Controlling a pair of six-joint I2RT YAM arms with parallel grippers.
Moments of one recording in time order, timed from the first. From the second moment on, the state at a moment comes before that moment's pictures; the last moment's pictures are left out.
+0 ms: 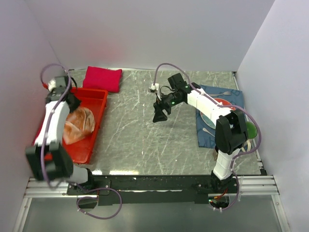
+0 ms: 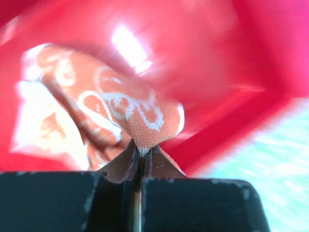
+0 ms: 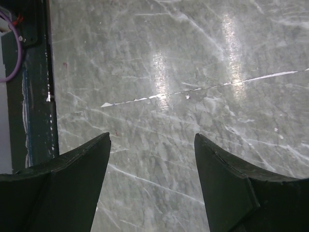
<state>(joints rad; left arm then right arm) 0.17 1.51 1.22 -0.74 -0.28 -0.70 0.48 1.83 1.51 -0.72 -0.87 -0.54</state>
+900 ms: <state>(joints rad) -0.57 1.40 1.16 -0.13 0.15 -0.60 0.44 1.61 1.51 -0.87 -0.92 -0.78</state>
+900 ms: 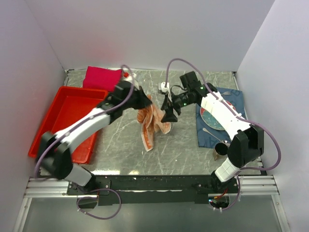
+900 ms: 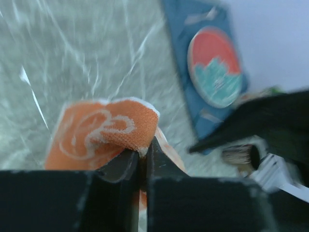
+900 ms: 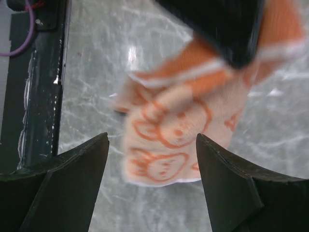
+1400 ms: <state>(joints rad) -0.56 1.50 1.19 -0.15 0.06 -0.44 0.36 1.54 1.32 -0.97 -0.94 -1.07</state>
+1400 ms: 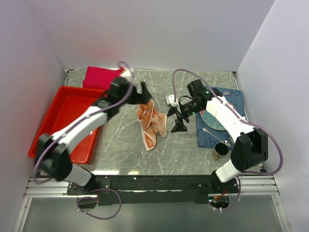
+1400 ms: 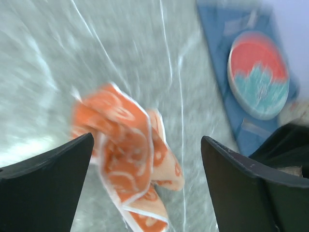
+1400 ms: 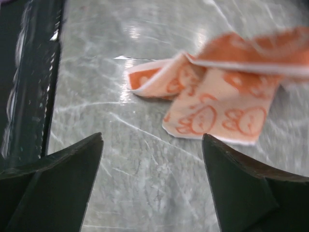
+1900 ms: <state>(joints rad) -0.24 1.11 0.83 -0.23 0.15 -0.45 0.72 1.65 1.39 -1.07 -0.78 -1.62</state>
